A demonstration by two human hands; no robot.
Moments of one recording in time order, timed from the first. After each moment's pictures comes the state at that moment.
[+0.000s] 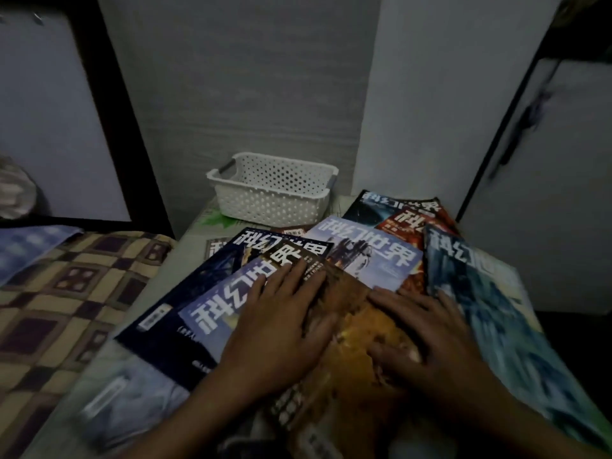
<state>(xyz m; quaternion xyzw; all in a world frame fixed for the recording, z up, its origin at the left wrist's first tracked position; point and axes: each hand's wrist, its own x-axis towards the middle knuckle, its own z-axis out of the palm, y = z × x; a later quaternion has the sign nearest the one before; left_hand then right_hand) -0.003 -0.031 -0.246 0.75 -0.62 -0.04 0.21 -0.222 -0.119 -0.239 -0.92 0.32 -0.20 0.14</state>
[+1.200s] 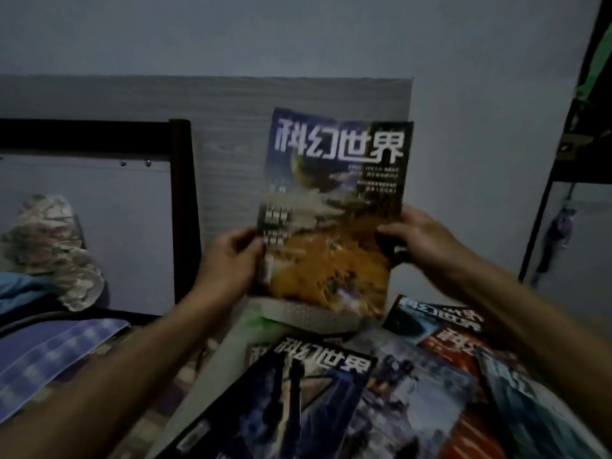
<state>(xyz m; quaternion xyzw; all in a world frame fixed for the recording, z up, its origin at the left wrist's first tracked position) 0.135 -0.057 -0.100 0.64 -0.41 -0.03 0.65 -0.073 -0.205 -0.047 -0.77 0.23 -0.35 0.48</state>
